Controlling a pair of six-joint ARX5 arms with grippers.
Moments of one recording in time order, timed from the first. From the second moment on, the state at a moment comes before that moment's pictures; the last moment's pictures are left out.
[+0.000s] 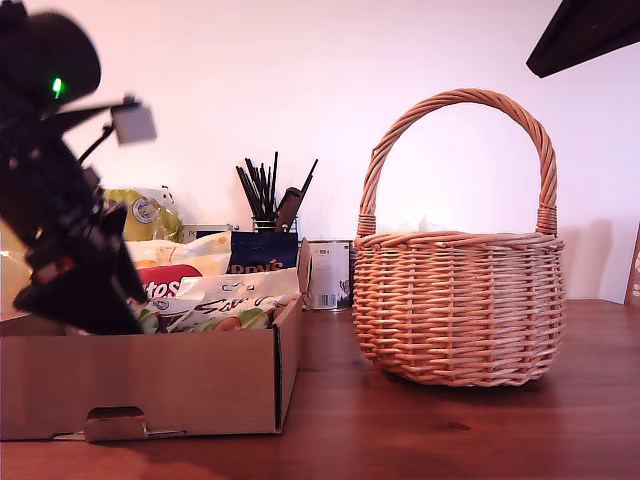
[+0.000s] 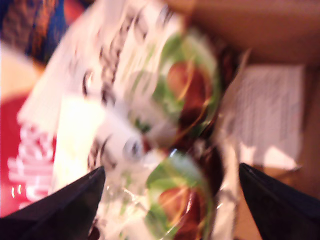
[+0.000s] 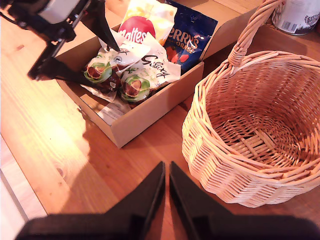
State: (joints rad) left arm -0.37 1.45 0.76 -0.26 0.24 0.78; right arm 0.54 0.75 0.76 -0.61 -0.23 -0.18
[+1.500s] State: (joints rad) left arm -0.34 1.47 0.86 -0.45 0.20 0.78; right arm 0.55 0.75 0.76 -0.61 -0.25 -0.19
